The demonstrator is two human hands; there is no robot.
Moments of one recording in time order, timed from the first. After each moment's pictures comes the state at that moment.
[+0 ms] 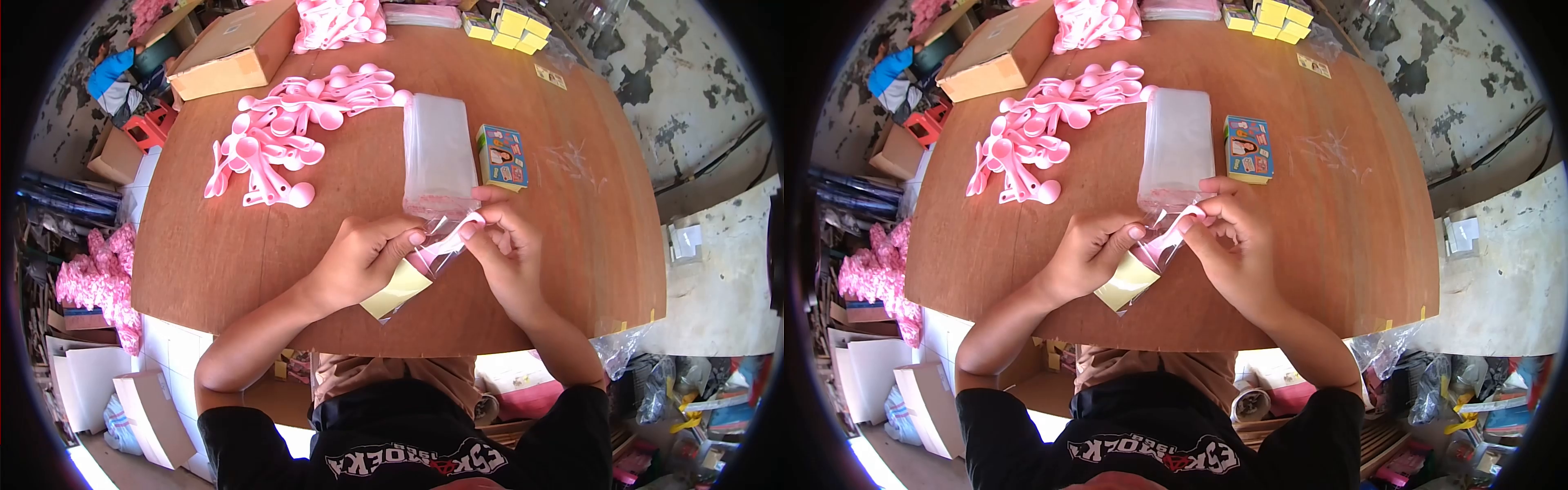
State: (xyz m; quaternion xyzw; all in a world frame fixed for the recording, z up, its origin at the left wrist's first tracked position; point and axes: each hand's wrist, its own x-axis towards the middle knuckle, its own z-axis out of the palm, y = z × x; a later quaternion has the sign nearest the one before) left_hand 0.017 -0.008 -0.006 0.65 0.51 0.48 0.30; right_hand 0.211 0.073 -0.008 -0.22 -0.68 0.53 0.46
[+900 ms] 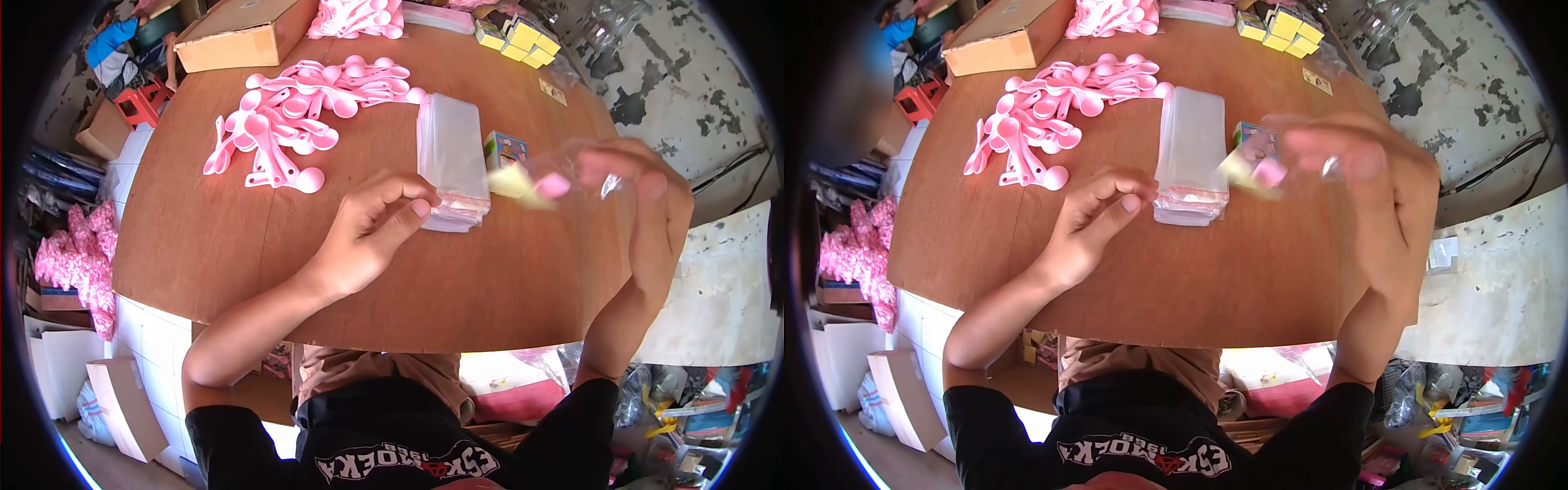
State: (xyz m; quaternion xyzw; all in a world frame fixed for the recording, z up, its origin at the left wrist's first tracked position) left_hand 0.004 -0.009 -0.004 0.58 0.43 0.60 0.34; right_hand 0.232 0.083 0.153 -0.20 -0.90 0.19 0.35
